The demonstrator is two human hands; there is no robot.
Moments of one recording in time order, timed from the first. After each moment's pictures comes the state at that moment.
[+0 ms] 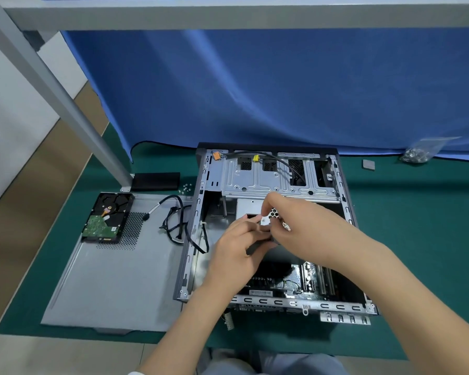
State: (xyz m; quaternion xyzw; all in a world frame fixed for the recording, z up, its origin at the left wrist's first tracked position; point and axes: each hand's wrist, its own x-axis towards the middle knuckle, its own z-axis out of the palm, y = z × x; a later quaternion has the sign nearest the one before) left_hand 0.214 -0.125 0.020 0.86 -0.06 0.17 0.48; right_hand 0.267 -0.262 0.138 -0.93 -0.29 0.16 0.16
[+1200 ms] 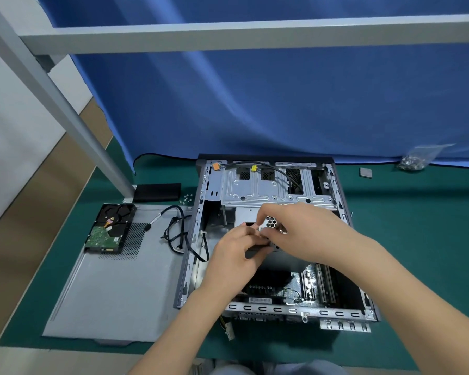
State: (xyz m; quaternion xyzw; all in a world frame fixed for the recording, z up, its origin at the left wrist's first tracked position) left_hand 0.215 -0.123 0.042 0.89 -0.03 0.10 0.44; right_hand 0.278 -0.266 0.132 -0.93 -0.32 0.14 0.13
